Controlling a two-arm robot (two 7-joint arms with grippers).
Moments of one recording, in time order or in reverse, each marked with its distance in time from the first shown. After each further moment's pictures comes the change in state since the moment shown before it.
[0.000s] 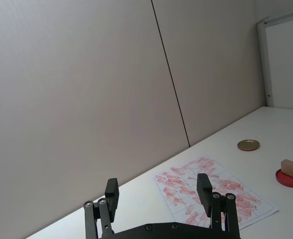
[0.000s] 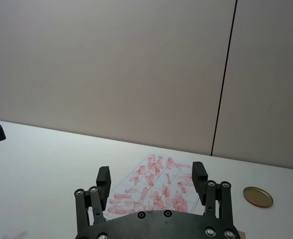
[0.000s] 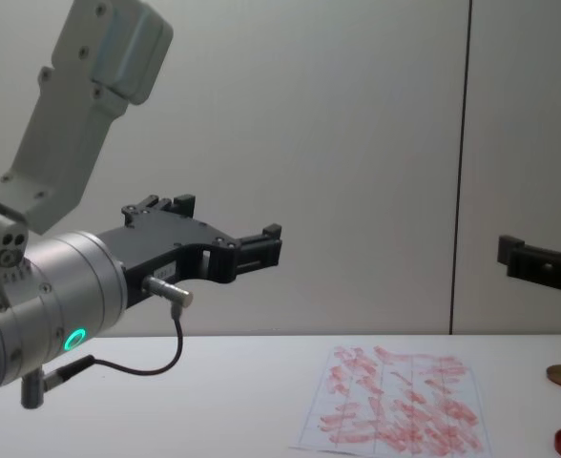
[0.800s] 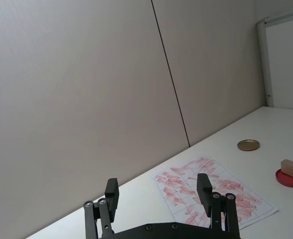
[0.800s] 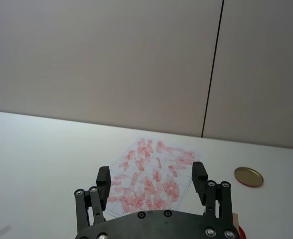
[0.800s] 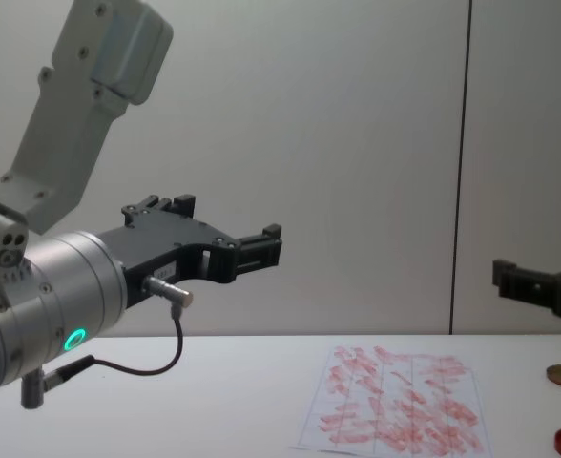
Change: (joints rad) left arm 0.000 0.000 0.000 0.000 0.000 0.000 0.000; right arm 0.040 -0.041 -0.010 0.037 -0.027 0.093 -0.050
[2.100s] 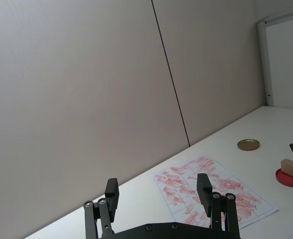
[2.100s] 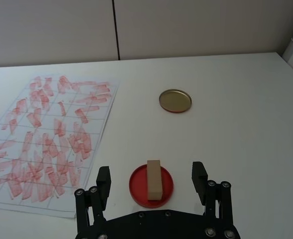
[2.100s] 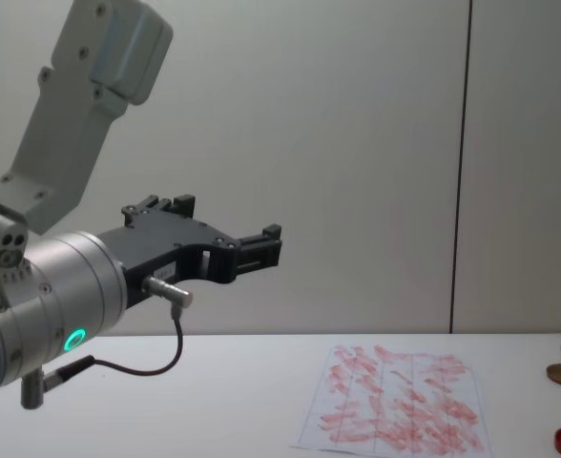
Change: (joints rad) left arm 0.000 0.000 0.000 0.000 0.000 0.000 0.000; right arm 0.294 -0.111 0.075 0.377 0.019 0.357 -0.198
